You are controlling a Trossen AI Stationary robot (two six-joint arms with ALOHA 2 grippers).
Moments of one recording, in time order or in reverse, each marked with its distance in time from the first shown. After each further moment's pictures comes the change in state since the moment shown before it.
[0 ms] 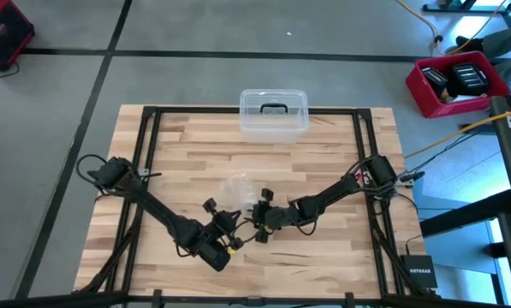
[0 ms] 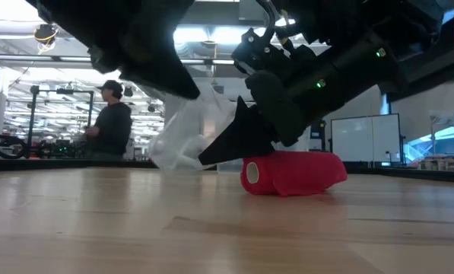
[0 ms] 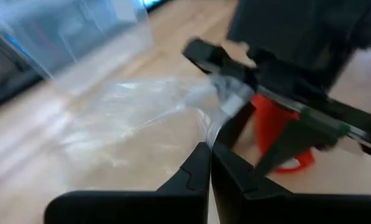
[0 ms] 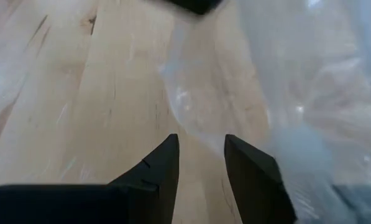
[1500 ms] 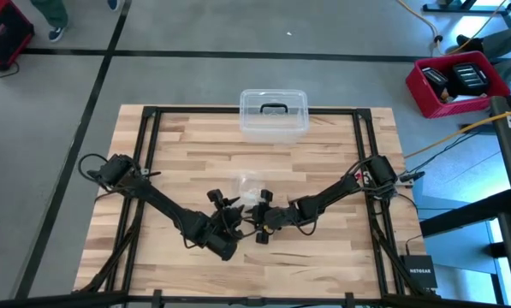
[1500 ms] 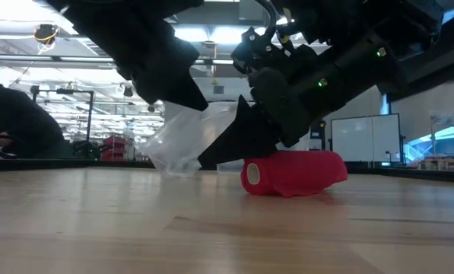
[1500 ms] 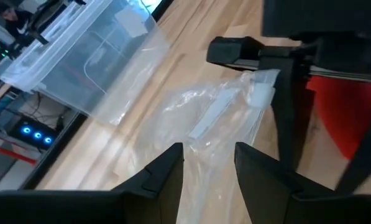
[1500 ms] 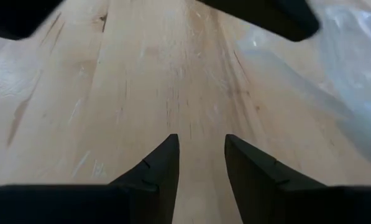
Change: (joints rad) left arm 0.085 0.001 0.024 -0.089 0.005 0.312; right arm 0.000 0.000 0.000 0.001 -0.038 -0.002
